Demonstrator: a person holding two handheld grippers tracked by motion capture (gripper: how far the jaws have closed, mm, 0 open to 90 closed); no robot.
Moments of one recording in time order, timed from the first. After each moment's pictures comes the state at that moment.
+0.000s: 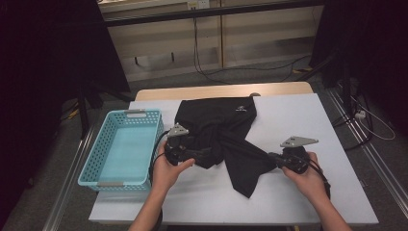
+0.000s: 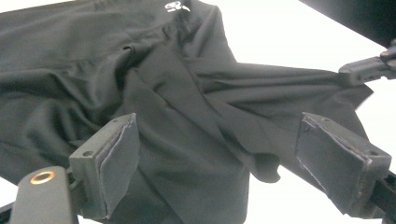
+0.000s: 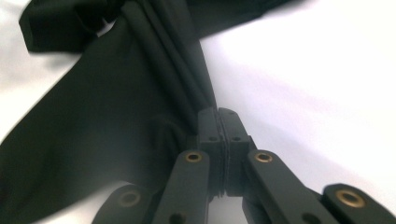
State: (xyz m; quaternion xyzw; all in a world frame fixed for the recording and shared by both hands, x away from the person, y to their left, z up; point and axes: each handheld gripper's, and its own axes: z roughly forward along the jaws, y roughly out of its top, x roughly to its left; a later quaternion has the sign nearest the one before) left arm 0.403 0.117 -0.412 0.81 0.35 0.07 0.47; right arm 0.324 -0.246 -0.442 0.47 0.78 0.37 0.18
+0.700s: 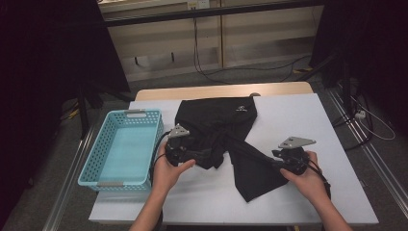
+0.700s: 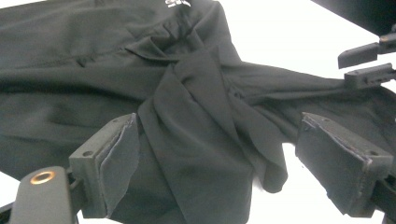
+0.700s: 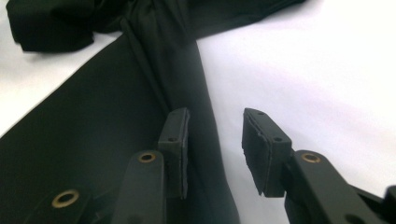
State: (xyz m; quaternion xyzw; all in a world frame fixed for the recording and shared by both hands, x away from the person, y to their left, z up) left arm 0.401 0.113 -0.419 0.82 0.34 0.07 0.46; right arm 0.329 -0.238 -0.443 0.46 0.79 0.36 0.20
